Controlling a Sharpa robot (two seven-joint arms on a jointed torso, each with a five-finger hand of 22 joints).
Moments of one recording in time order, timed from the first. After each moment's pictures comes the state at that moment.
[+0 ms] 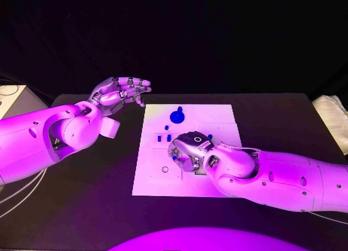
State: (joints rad) left arm 1.24 -0.91 -0.04 1.51 -0.07 -0.08 0.39; left_hand 1.37 -0.19 0.55 0.02 0.25 0.86 0.20 0.30 0.27 0.91 0.14 0.45 0.09 0.97 0.07 1.10 0.39 0.17 0.79 0.17 0.96 0.72; right arm 1.08 -0.66 -0.17 1.66 -1.77 -0.40 -0.30; right_hand 1.31 -0.23 0.68 -0.05 0.14 1.02 0.15 0.22 0.36 1.19 0.08 0.07 0.12 1.47 0.00 1.38 1.24 0.08 1.43 0.09 1.15 1.31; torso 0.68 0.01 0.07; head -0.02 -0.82
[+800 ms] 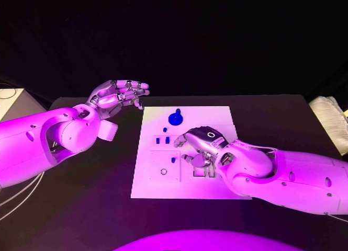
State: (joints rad) left arm 1.24 -0.91 -0.04 1.51 -0.07 -0.07 0.38; left_hand 1.37 -0.19 0.55 0.02 0.25 0.86 0.20 0.30 0.27 0.91 0.14 0.45 0.09 0.97 0.07 1.09 0.38 0.17 0.79 0.17 0.96 0.72; right arm 1.12 -0.79 -0.17 1.76 -1.75 -0.48 -0.30; right_hand 1.34 -0.24 0.57 -0.06 0.14 0.96 0.15 0.16 0.35 1.01 0.10 0.15 0.07 1.45 0.01 1.30 1.09 0.12 1.38 0.11 0.93 1.23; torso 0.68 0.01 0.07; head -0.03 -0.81
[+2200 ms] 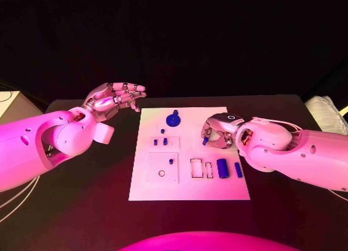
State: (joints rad) left arm 1.24 -0.91 -0.04 1.51 -0.07 -0.05 0.38; left_hand 1.37 -0.19 0.54 0.02 0.25 0.86 0.20 0.30 0.27 0.91 0.14 0.45 0.09 0.97 0.07 1.09 0.38 0.17 0.79 0.17 0.96 0.71; right arm 1.22 -0.89 -0.15 1.68 -1.65 -0.24 -0.32; right_hand 1.44 -0.20 0.40 0.16 0.06 1.05 0.14 0.12 0.33 1.10 0.08 0.24 0.07 1.46 0.00 1.37 1.15 0.09 1.46 0.09 1.13 1.31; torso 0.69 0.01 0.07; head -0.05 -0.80
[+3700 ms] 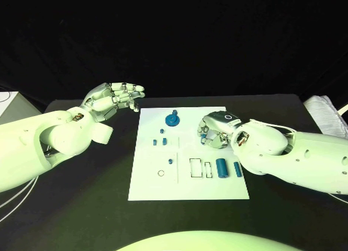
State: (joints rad) left arm 1.24 -0.91 -0.04 1.50 -0.07 -0.05 0.38; left_hand 1.36 -0.18 0.54 0.02 0.25 0.86 0.20 0.30 0.27 0.91 0.14 0.45 0.09 0.97 0.07 1.09 0.38 0.17 0.79 0.17 0.96 0.71; right arm 1.21 -0.88 -0.15 1.70 -1.71 -0.35 -0.36; right_hand 1.44 -0.20 0.59 0.09 0.10 1.13 0.13 0.18 0.39 1.22 0.11 0.16 0.09 1.47 -0.03 1.39 1.17 0.08 1.46 0.07 1.26 1.31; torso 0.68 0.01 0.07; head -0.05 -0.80
